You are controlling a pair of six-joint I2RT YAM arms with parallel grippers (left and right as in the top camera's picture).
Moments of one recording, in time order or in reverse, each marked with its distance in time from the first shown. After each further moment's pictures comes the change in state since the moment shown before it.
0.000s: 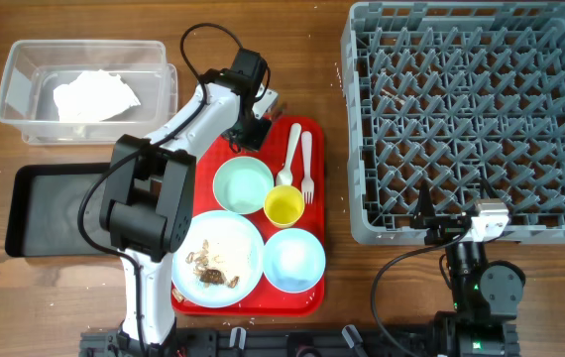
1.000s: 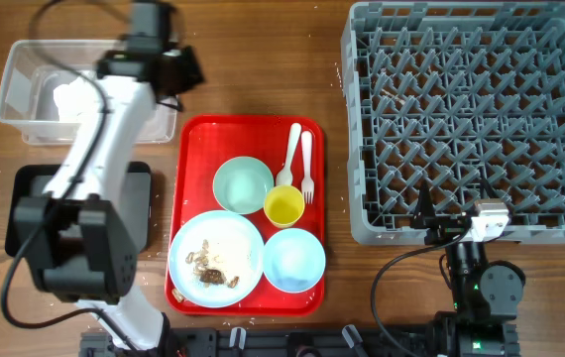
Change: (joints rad) left arm 0.302 -0.305 0.000 0.132 0.001 -0.618; right arm 0.000 0.000 0.000 0.000 0.000 0.000
